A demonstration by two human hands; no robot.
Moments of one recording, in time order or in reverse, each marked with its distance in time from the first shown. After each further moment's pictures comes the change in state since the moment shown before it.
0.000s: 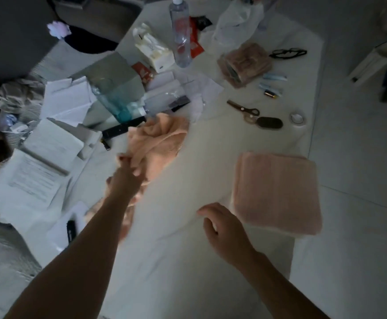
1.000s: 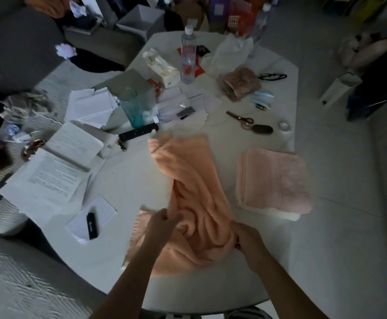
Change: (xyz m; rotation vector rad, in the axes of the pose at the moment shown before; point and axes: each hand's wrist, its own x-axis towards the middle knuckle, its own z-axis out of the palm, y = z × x) left_hand -0.143 -0.071 0.027 -0.566 -0.329 0.000; right_hand -0.069 -0.005 0.041 0.685 0.229 0.949
